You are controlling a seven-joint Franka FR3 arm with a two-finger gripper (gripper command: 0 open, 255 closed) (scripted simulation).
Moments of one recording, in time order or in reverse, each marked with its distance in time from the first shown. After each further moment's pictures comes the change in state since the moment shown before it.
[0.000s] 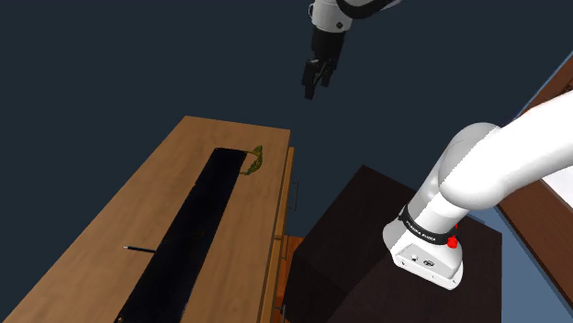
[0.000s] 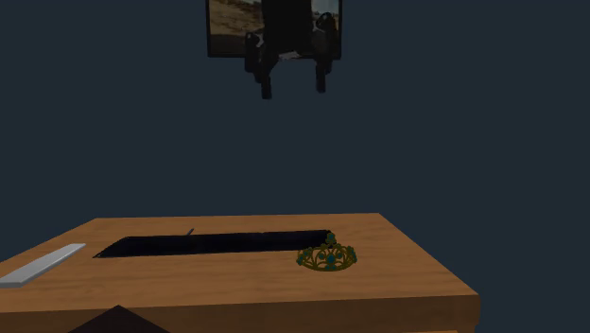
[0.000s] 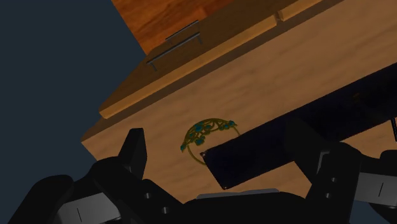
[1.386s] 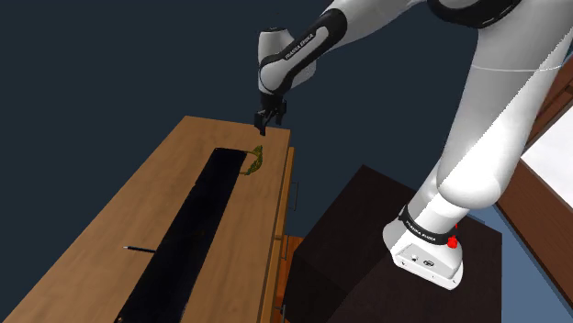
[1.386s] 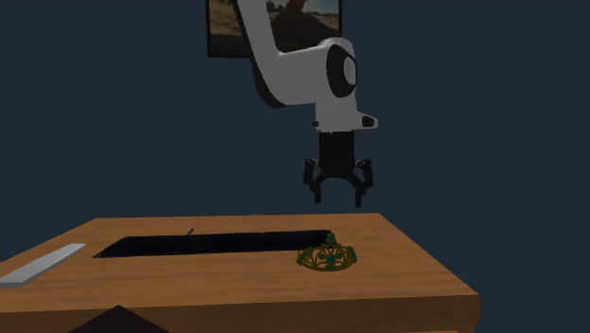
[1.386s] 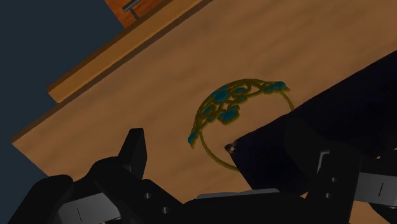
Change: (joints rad) arm -0.031 0.804 -0.012 0.301 -0.037 0.455 0.070
